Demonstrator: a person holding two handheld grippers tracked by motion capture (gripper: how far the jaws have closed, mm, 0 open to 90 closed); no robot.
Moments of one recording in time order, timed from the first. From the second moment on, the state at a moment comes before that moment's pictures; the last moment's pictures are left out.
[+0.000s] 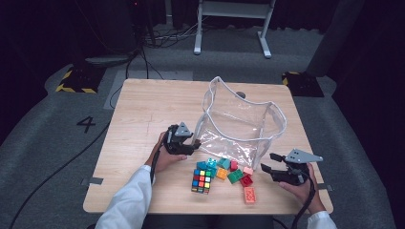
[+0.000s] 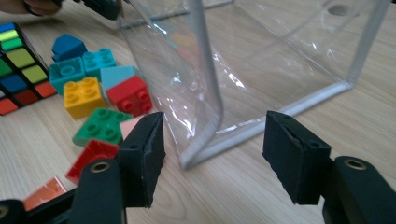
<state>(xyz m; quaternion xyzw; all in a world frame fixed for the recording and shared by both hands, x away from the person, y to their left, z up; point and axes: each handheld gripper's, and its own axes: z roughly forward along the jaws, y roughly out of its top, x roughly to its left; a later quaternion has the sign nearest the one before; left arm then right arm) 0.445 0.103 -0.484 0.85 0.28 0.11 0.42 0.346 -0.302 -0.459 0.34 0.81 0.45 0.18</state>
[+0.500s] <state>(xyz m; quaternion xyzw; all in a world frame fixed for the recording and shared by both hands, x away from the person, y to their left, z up) 0.442 0.099 -0.469 0.87 0.22 0.15 0.41 0.369 -0.276 -0.457 0.33 0.81 0.43 0.20</state>
